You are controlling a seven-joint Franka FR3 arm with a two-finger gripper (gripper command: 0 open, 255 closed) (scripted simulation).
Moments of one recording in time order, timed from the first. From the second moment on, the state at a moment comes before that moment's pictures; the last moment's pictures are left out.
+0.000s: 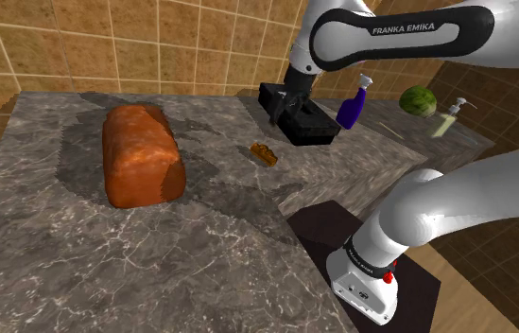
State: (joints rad) arm -0.03 -0.55 0.08 -2.49 -0.01 2.02 0.06
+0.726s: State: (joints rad) arm -0.05 -0.33 0.14 -2.59 -0.03 2.26 0.19
